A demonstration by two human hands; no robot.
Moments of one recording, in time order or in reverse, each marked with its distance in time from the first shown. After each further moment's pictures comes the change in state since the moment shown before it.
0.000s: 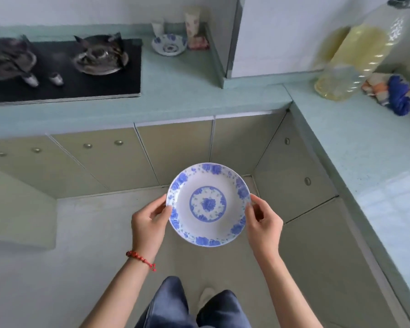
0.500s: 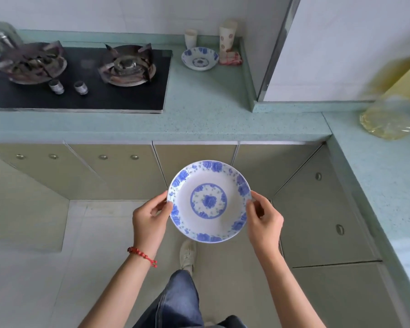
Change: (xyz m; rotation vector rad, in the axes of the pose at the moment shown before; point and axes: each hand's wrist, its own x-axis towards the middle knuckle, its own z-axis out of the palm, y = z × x) left_hand 0.120 0.007 0.021 -0.034 0.175 -0.023; right_hand 0.126 -0.011 0.084 0.058 -0.089 -0.010
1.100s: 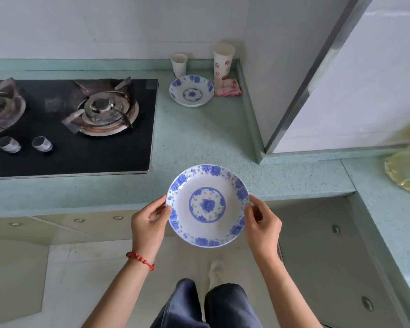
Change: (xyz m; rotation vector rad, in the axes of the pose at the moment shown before) left_hand 0.235 0.034 0.088 -0.007 -0.044 0.004; right_hand 0.218 -0.024 0.108 -0.094 0.041 -0.004
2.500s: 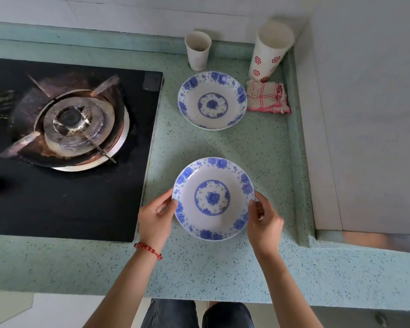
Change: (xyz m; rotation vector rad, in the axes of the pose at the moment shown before) left_hand 0.230 -0.053 0.090 0.108 0.037 -0.196; right_hand 0.220 0.045 0.153 -0.257 -0.115 -0.128
